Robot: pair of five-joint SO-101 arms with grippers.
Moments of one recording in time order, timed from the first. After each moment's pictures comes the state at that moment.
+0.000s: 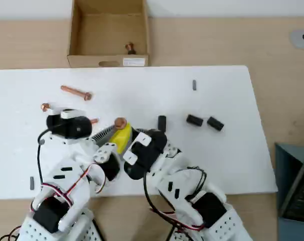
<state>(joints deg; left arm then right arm) 30.6 -103.9 79.2 44.6 18.4 -42.7 -103.4 87.8 44.3 7.8</state>
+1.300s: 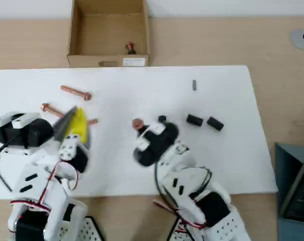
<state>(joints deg) 6.9 -104.3 67.0 52.1 5.4 -36.2 -103.5 85.3 48.9 0.6</state>
